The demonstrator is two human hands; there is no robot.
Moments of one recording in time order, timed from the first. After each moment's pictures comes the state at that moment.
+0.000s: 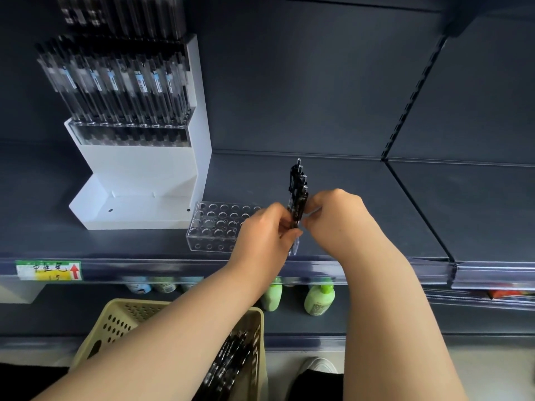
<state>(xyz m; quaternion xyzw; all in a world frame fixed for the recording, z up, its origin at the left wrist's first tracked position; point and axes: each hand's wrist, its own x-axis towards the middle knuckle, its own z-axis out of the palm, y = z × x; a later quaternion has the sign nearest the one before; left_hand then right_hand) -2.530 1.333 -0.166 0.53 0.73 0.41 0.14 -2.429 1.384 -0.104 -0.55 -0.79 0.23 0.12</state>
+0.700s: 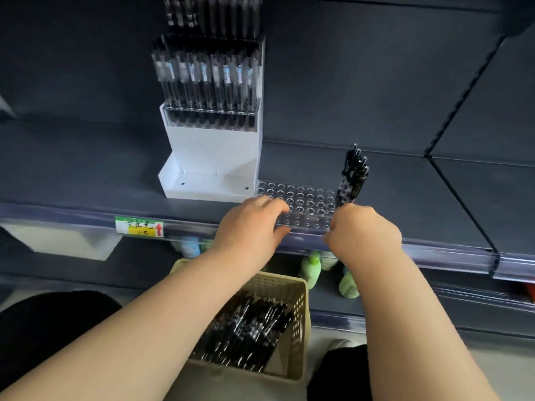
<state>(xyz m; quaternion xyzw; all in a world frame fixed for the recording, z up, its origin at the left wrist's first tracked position) -2.593 1.226 -0.136 0.60 0.78 0.20 0.00 -2.458 1.309 -0.112 -0.56 -0.82 0.06 -0.03</state>
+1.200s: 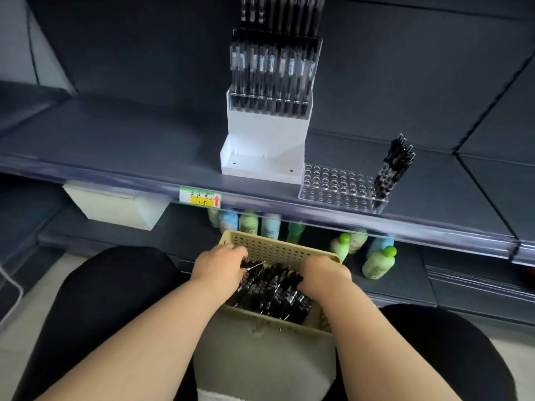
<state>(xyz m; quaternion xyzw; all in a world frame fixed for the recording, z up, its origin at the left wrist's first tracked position) -2.656 1.098 -0.216 0.51 0.85 -0.01 0.13 -2.509 1.210 -0.214 -0.47 -0.85 0.12 -0.22</state>
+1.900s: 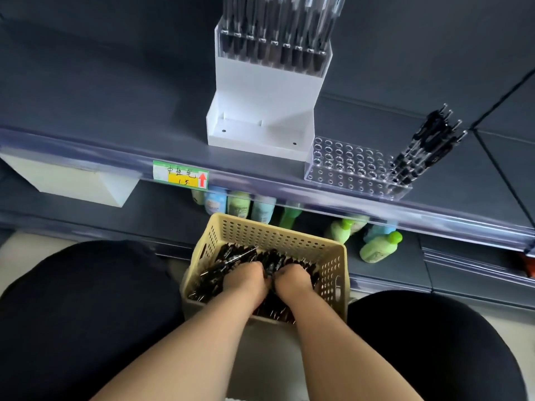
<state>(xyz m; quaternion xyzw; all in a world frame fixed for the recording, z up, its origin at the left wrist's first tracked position) -2.629 1.158 -0.332 0.41 0.85 0.02 0.34 -2.550 1.213 -0.329 -0.63 -0.66 0.38 -0.13</state>
